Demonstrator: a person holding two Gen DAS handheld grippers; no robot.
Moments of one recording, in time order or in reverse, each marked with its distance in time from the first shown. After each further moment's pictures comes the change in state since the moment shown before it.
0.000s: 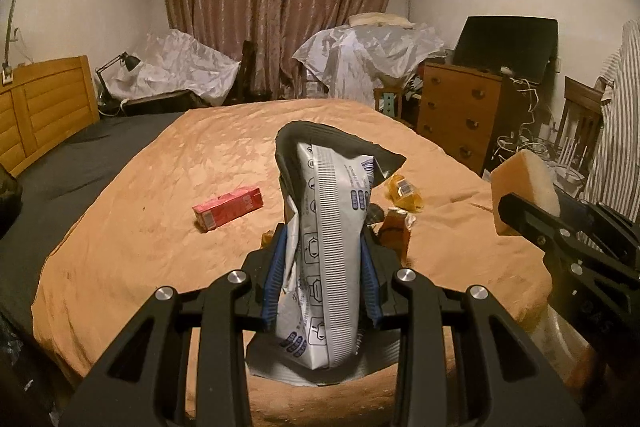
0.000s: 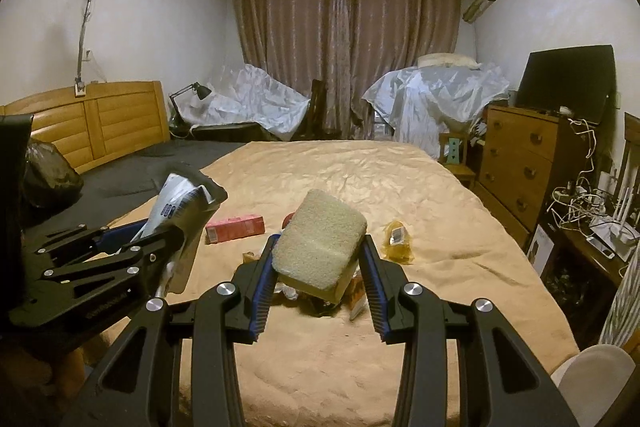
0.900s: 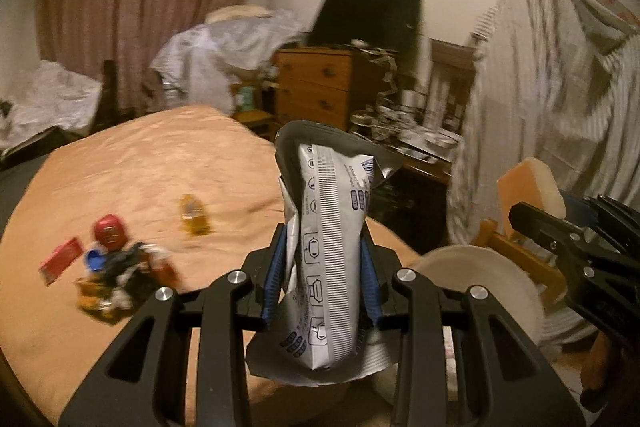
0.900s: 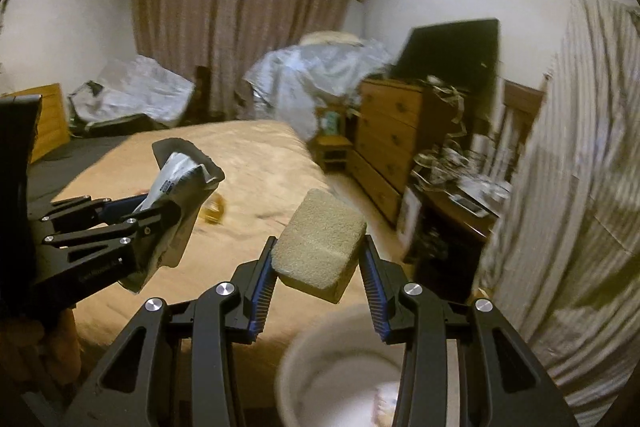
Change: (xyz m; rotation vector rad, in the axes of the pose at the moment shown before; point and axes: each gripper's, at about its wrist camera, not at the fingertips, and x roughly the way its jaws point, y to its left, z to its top) left arm 0.000 -0.237 0.013 0.215 0.053 -0.441; right arm -0.170 -0.249 -0.026 0.108 0.100 -0.387
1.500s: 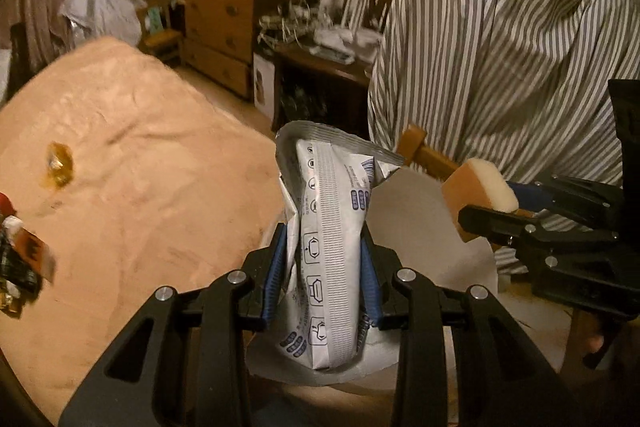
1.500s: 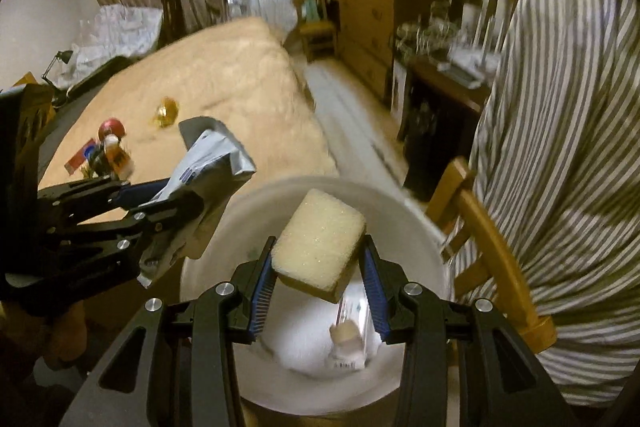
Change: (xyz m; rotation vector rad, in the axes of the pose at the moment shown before) left arm 0.111 -0.093 -0.036 0.066 0.372 -0.262; right arm 0.096 -0.126 -0.068 0.140 0.446 0.067
